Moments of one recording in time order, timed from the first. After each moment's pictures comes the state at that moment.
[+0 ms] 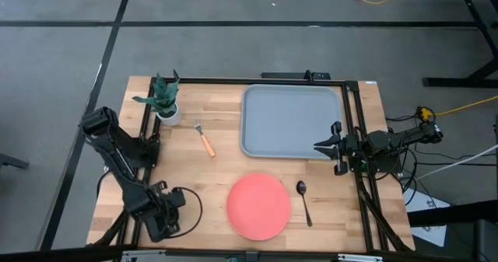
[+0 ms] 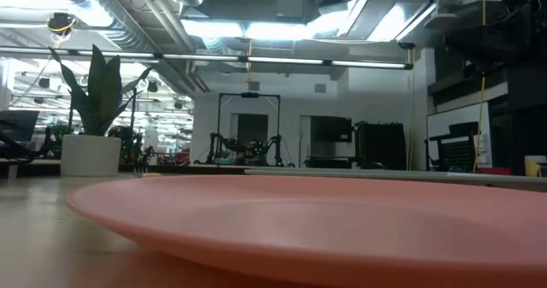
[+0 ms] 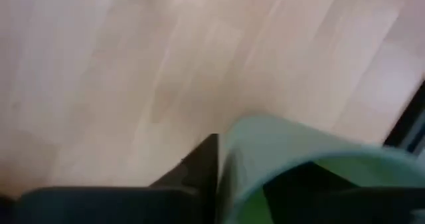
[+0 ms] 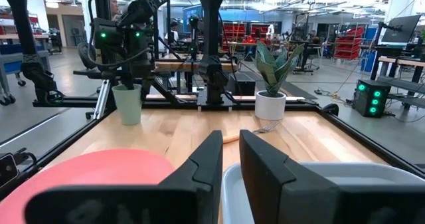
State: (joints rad) left arm -0.99 1.55 1.00 -0.85 -0.17 -1.48; right arm 0.32 0.01 0.01 0.09 0.32 -0.04
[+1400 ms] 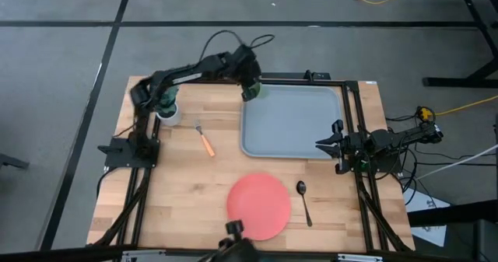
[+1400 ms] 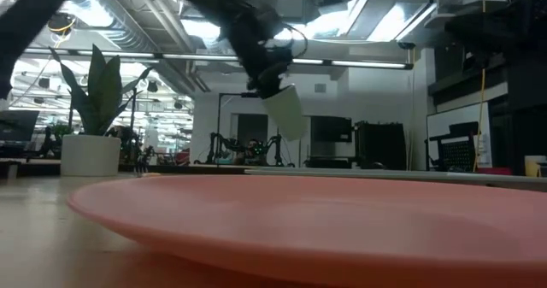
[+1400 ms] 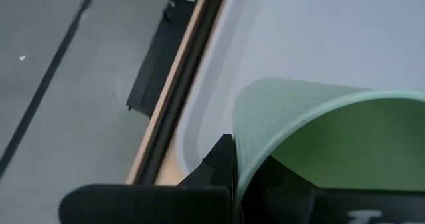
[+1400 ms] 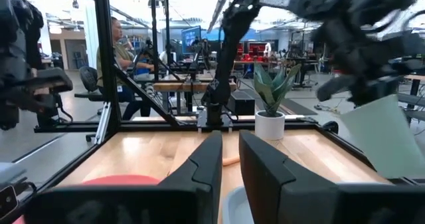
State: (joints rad) left arm 0.57 1.98 1.75 -0.62 0.02 0.29; right arm 0.32 0.01 0.01 0.17 0.32 -0.03
